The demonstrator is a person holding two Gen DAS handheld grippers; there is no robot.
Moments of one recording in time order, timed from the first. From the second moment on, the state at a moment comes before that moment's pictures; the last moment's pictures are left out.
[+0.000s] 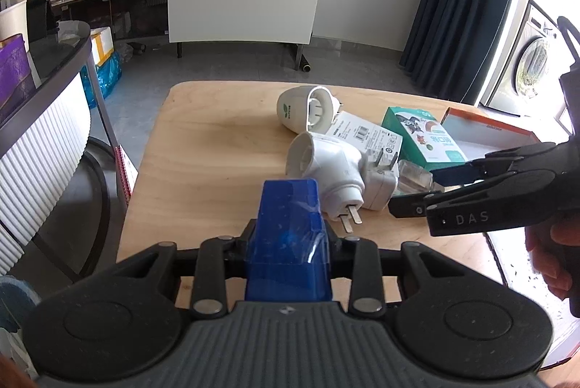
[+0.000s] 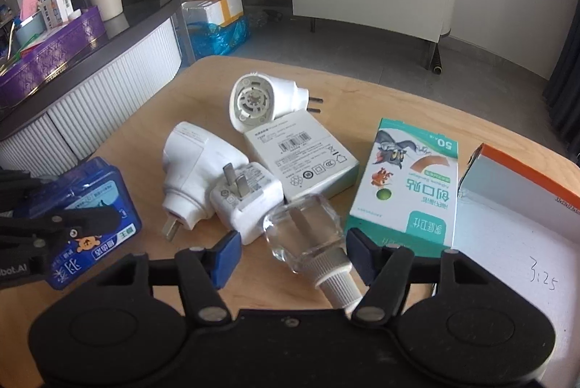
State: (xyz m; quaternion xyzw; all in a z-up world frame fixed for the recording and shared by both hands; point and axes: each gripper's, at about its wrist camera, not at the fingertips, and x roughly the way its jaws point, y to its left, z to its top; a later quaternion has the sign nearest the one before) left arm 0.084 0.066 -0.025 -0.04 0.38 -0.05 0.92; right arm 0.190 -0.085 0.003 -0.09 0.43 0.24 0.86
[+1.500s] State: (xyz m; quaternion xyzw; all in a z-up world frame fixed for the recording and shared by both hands) left arm 0.032 -0.013 0.039 -0.03 0.34 -0.04 0.94; right arm 0.068 -0.149 0.084 0.01 0.39 0.14 0.91
